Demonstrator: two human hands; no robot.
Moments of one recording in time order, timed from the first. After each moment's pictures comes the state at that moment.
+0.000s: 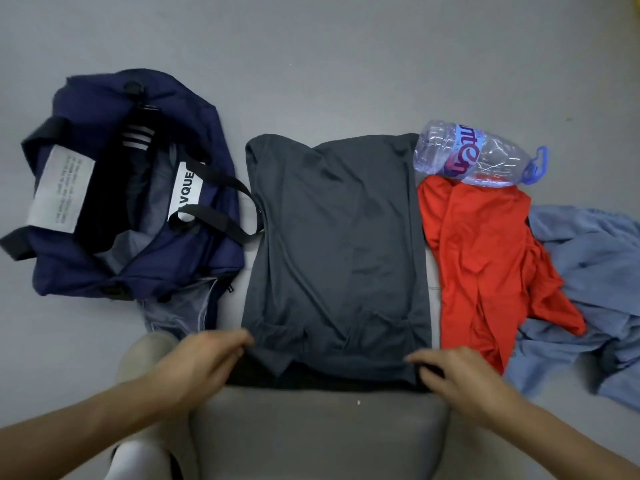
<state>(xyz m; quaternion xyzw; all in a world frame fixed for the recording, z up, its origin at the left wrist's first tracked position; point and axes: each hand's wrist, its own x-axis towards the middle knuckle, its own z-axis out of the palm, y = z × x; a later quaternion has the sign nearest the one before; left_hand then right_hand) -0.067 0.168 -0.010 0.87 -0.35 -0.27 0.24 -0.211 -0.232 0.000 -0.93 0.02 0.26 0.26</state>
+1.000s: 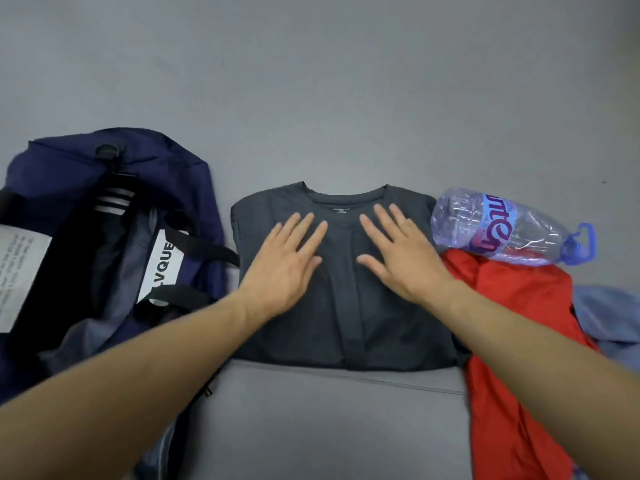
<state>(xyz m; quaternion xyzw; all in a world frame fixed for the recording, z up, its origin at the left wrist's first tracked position) 0.154 -0.020 -0.078 0.93 -0.35 -0.08 0.06 0.096 -0.264 -0.071 -0.99 -0.02 0.12 0.07</state>
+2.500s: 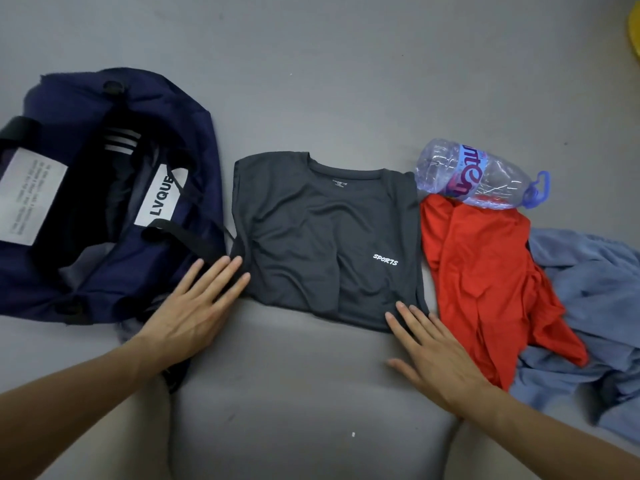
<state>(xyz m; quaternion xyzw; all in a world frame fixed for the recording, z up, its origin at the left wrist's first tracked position) 0.018 0.165 -0.078 0.90 -0.44 -0.06 -0.06 -0.177 -0.245 -0.085 -0.98 -0.06 0.18 0.01</state>
